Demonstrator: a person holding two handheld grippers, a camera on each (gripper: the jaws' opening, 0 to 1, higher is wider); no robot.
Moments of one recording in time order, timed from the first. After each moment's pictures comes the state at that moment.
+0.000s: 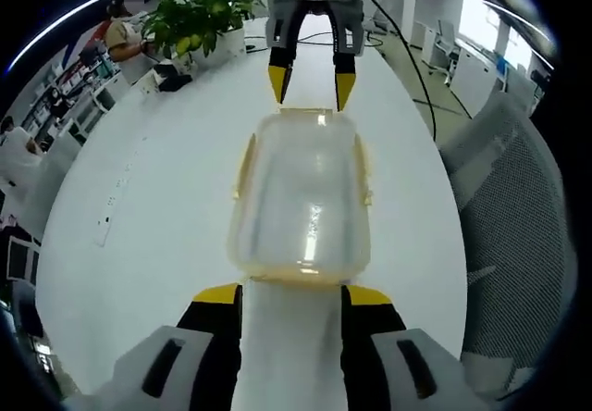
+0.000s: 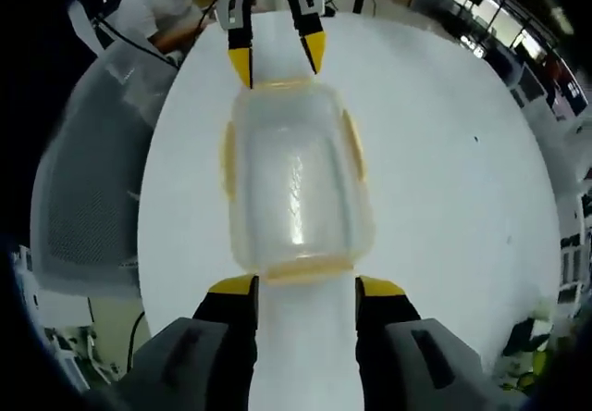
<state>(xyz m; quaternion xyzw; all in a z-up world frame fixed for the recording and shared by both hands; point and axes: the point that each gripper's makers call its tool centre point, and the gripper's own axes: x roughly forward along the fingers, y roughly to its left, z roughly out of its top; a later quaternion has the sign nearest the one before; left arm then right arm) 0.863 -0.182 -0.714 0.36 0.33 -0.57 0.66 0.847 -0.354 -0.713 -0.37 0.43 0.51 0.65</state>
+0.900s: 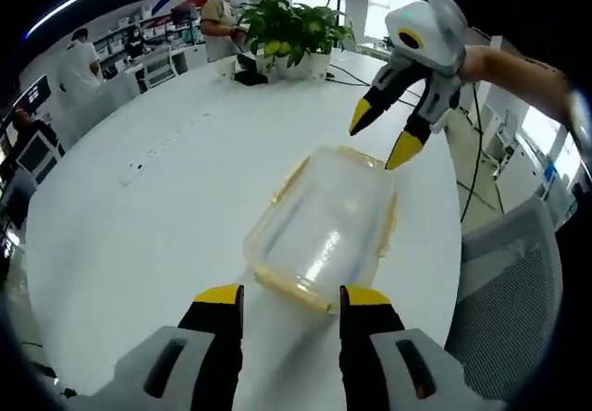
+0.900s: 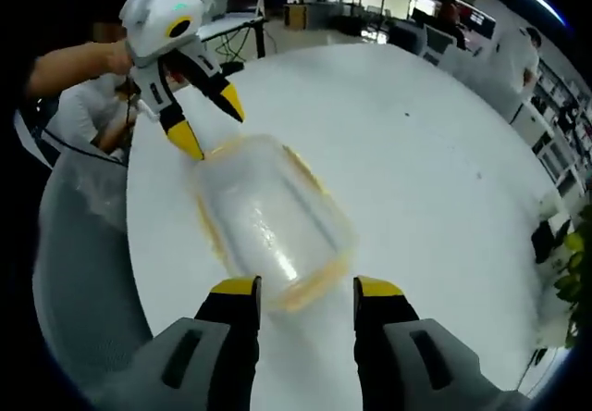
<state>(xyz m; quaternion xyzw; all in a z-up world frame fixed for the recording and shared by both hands) 0.864 -0.185 -0.707 0.19 0.38 -0.46 0.78 0.849 -0.347 -0.706 -0.19 0.42 0.38 0.80</state>
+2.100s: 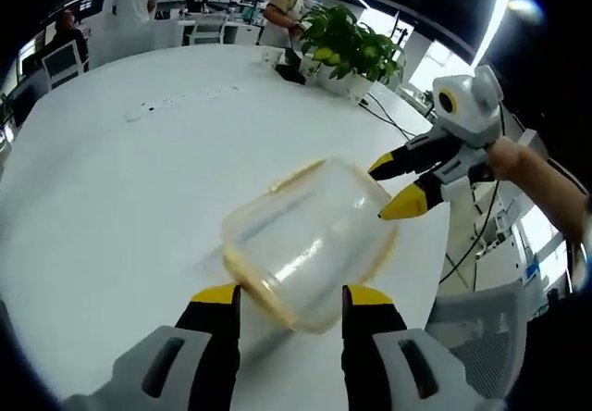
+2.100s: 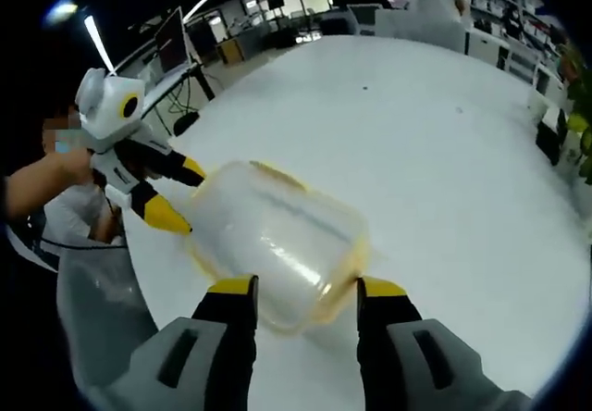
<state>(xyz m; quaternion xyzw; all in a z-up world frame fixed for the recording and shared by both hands) 0.850 -0.199 -0.725 0.04 0.45 -0.41 0.79 0.847 -0.332 -0.724 -0.02 0.46 0.31 0.83</state>
